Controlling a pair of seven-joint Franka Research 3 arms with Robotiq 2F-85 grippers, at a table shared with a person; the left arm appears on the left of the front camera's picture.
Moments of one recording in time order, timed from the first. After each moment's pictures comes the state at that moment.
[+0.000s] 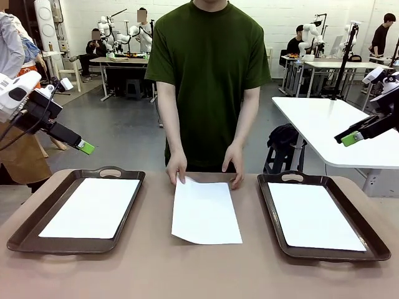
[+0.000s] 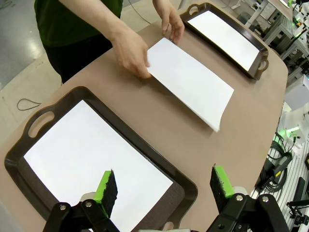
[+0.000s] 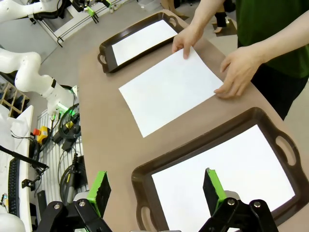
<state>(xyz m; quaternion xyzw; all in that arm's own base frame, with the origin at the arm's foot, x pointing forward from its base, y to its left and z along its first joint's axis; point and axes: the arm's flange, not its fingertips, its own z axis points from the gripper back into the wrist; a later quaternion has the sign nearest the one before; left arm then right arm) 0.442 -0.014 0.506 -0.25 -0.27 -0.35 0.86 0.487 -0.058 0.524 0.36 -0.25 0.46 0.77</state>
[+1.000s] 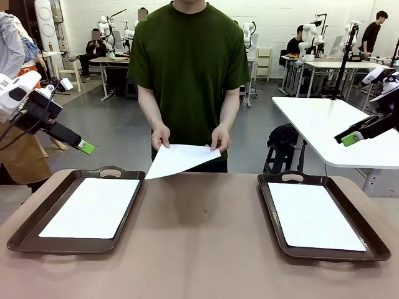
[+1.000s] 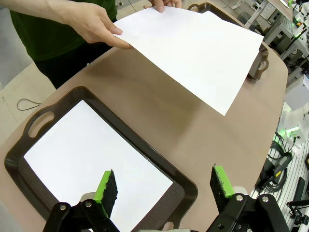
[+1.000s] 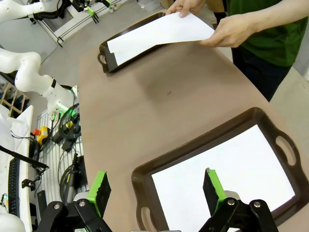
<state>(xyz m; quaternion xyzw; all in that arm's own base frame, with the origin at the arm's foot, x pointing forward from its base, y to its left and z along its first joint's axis) 0.442 -0.014 0.506 -0.25 -0.27 -0.35 0.86 0.487 -0.058 0.524 0.36 -0.25 0.46 0.77</state>
